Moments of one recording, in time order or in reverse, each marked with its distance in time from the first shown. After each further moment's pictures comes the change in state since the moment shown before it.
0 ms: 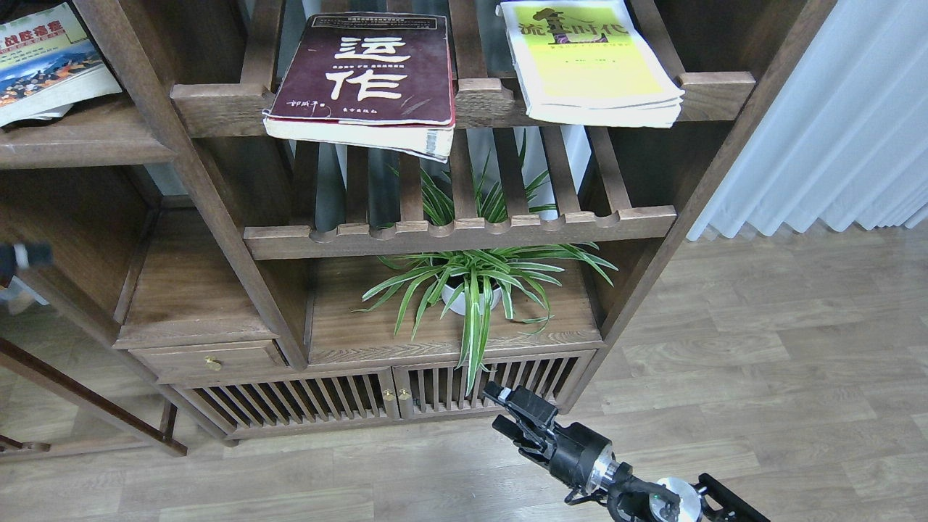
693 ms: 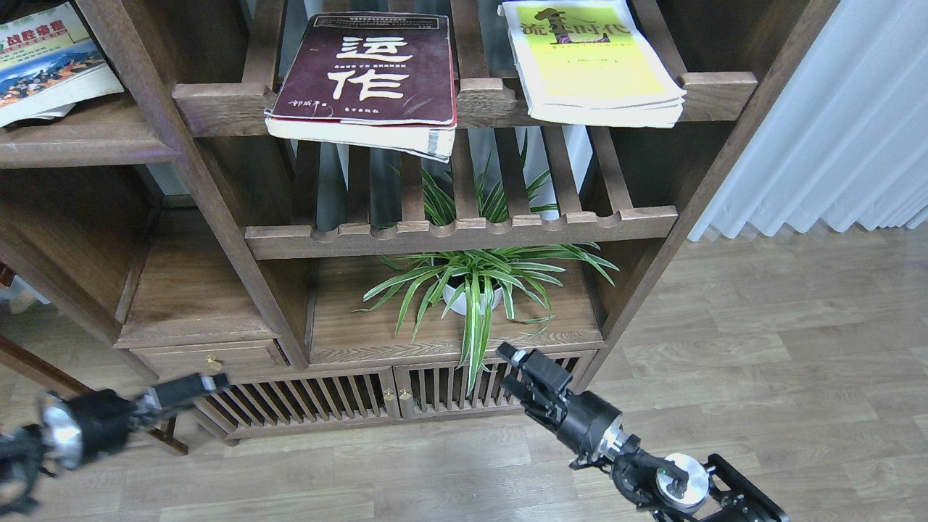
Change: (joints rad) left arm 0.575 -0.834 -0.270 0.387 -0.203 0.000 -0.144; right arm 0.035 0.000 0.141 0.196 -0.001 0.000 0.000
